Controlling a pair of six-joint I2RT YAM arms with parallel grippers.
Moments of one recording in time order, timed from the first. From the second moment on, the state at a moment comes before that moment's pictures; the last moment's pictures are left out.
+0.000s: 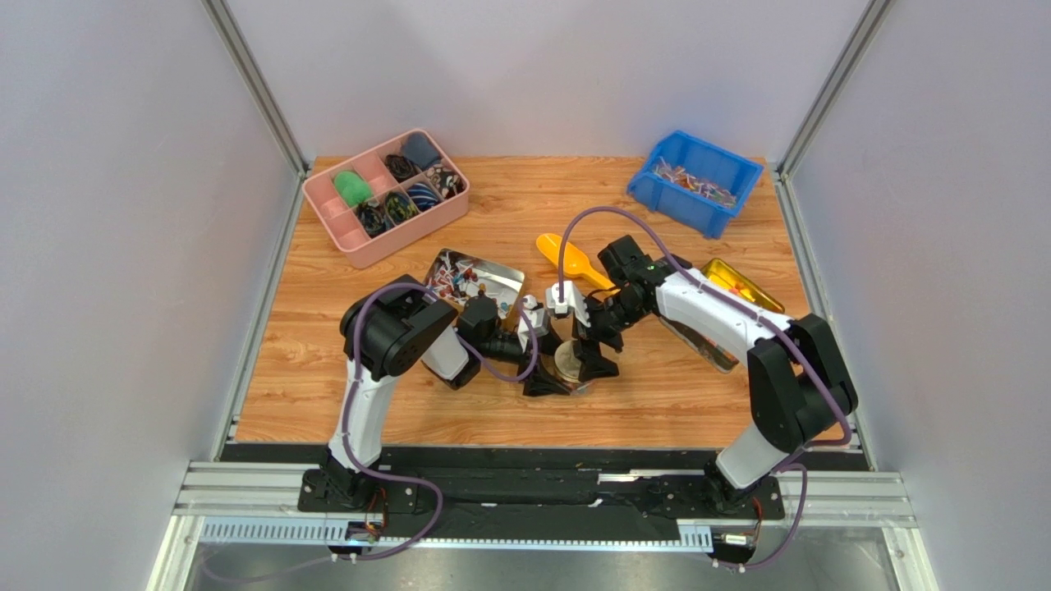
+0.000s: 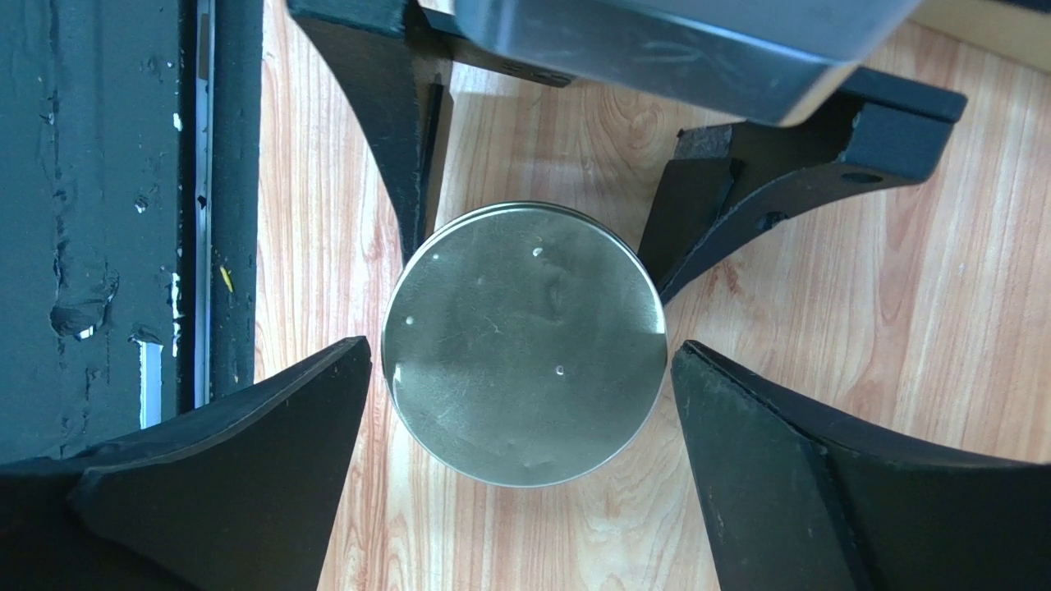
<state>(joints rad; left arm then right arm) -0.67 2.14 0.67 1.28 1.06 -0.06 0.53 1.60 1.10 -0.78 -0.75 -0.97</state>
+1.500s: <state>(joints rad) -0.66 2.11 0.63 1.30 0.78 0.08 0.63 1.63 1.09 -0.50 -0.35 -0.49</state>
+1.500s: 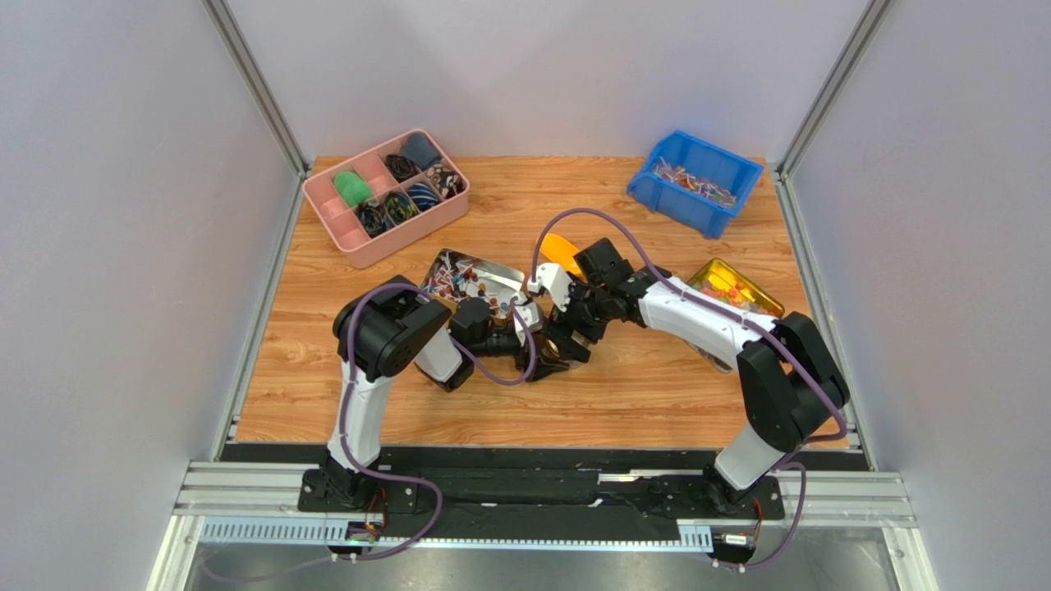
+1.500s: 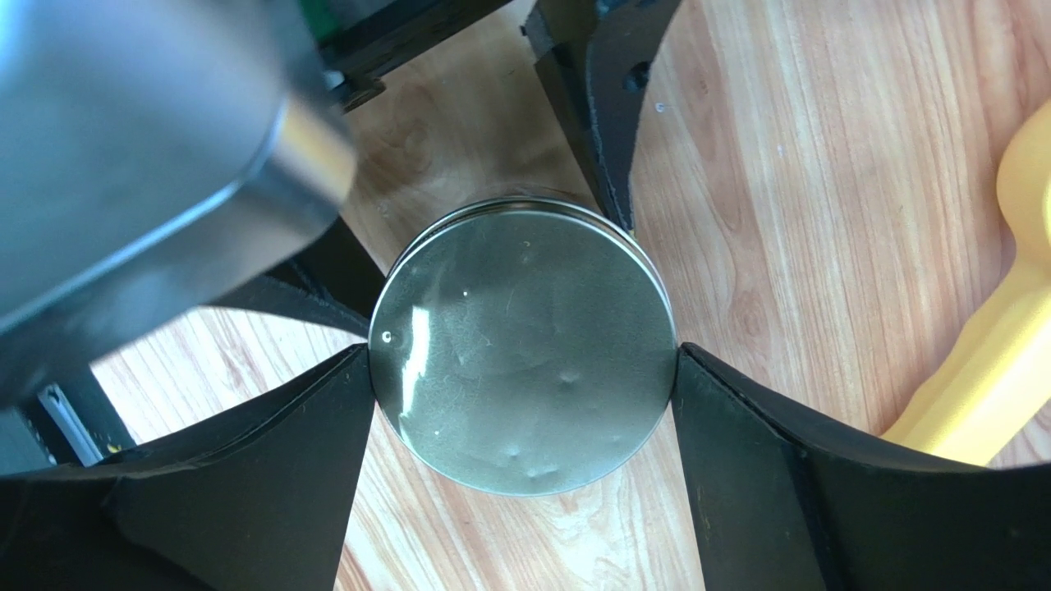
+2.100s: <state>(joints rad) -0.66 2.10 0.62 1.30 0.80 0.08 0.57 1.62 1.11 -0.56 -0.46 -0.47</state>
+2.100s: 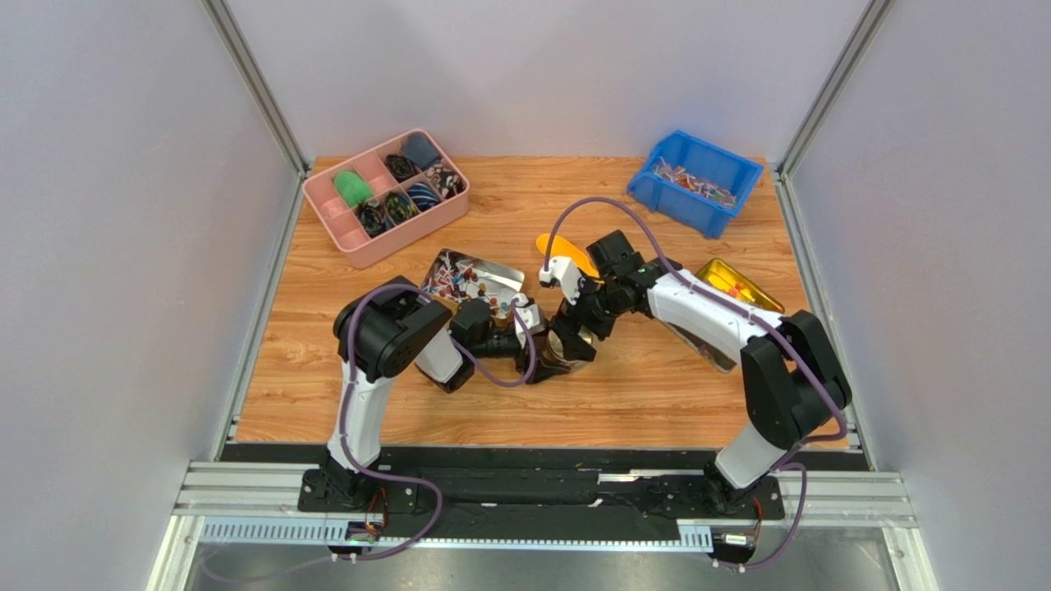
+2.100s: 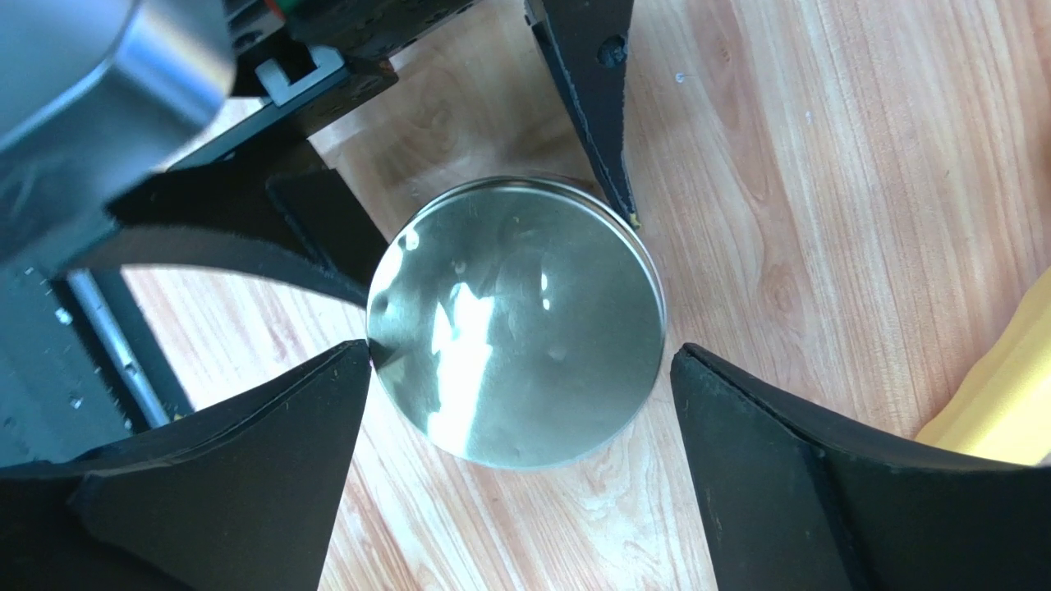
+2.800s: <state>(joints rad) -0.66 2.15 0.68 1.30 1.18 -0.16 0.51 1.54 1.11 -0.78 -0.74 -0.93</state>
